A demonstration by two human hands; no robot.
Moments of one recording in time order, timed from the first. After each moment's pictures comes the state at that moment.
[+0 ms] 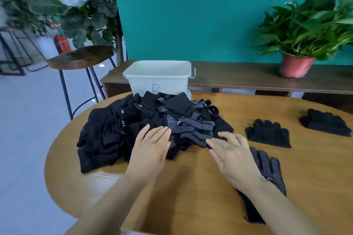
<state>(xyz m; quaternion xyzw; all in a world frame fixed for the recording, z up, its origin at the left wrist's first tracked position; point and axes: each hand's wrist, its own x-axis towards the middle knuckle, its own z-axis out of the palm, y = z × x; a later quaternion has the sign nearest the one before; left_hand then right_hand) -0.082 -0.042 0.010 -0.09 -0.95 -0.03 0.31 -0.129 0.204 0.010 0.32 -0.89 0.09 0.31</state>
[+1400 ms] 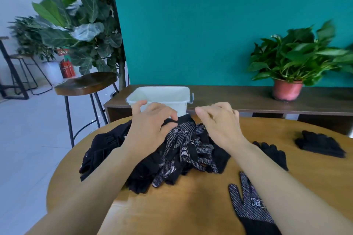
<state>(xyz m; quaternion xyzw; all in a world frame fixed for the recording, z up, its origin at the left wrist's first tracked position) -0.101 -0.041 0.151 -0.16 -0.90 -0.12 0.39 -0.143 0.160 0.164 0.22 -0.90 0.33 0.18</state>
